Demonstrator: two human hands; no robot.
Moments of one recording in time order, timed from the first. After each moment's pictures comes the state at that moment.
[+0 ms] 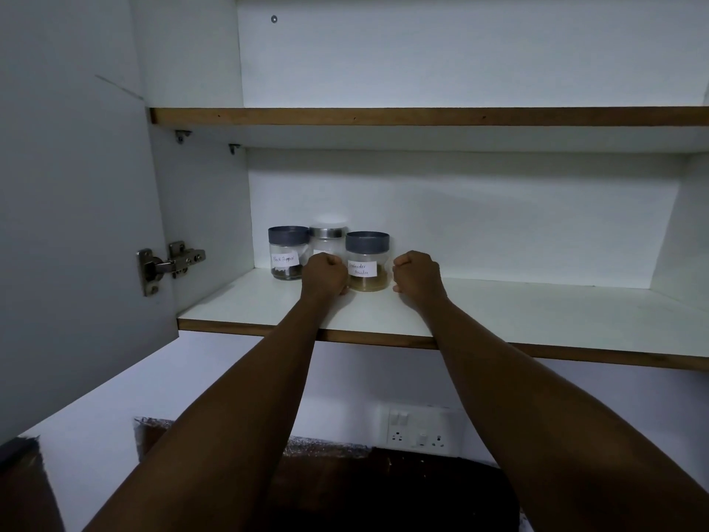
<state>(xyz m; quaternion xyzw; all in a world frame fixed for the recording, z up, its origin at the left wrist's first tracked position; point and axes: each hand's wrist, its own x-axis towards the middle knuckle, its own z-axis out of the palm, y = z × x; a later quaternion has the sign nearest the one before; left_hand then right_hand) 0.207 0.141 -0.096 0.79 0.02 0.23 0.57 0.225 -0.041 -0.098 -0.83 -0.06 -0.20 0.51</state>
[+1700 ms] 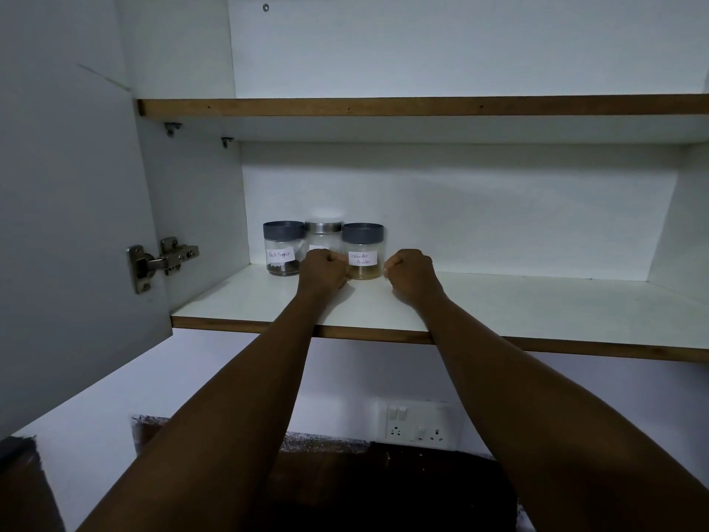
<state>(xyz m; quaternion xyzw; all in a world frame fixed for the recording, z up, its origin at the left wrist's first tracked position) 0.206 0.139 -0.100 0.78 0.00 0.21 0.59 0.214 -0.040 -0.095 -0.88 -0.07 -0.20 0.42</state>
